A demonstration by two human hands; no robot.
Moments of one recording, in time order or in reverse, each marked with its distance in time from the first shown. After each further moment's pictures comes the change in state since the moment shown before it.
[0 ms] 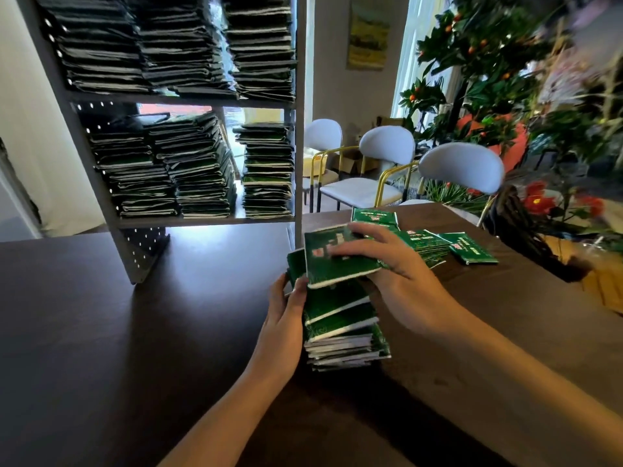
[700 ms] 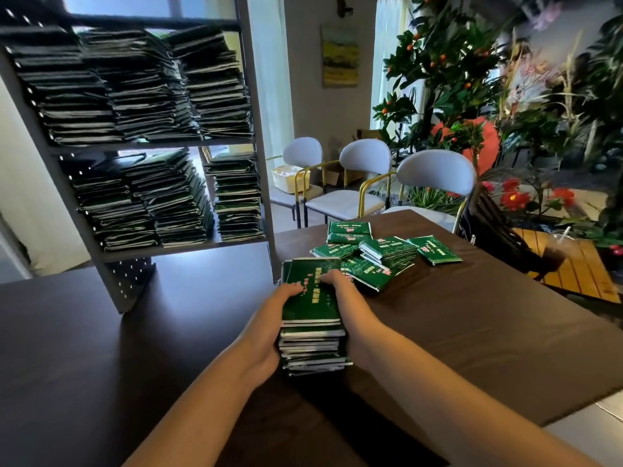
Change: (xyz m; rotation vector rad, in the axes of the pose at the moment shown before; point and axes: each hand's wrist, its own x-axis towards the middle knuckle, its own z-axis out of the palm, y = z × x) left_hand -0.003 0.054 0.026 -0.192 -0.034 -0.377; right_hand -0.006 0.000 0.037 0.704 0.224 0.781
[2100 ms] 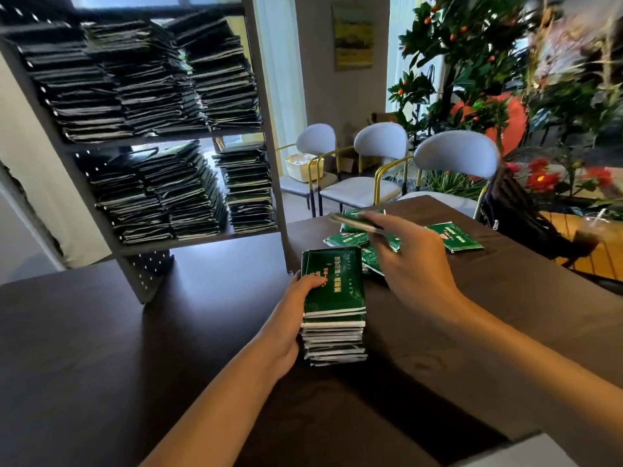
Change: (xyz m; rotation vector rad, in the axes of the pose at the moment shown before) left_hand 0.008 -0.007 0.004 0.096 -0.032 0.025; right_hand -0.015 -0.045 -0.049 -0.851 0.377 -0.996
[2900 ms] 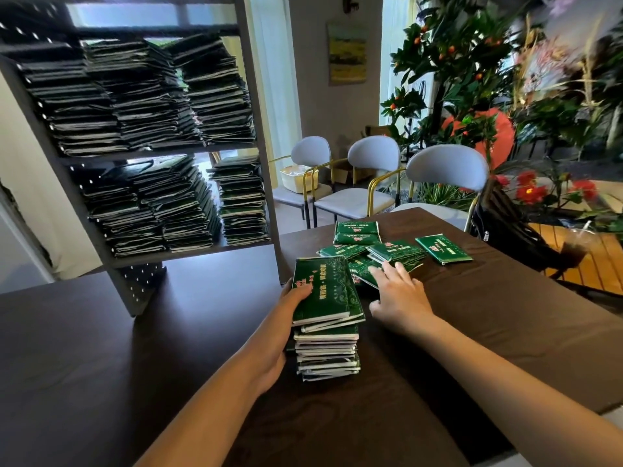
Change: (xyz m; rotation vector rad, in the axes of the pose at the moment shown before) left_hand 0.002 -0.001 -0.007 0.039 -0.073 0.059; right_hand 0.009 0.106 0.043 -0.651 -0.563 0.286
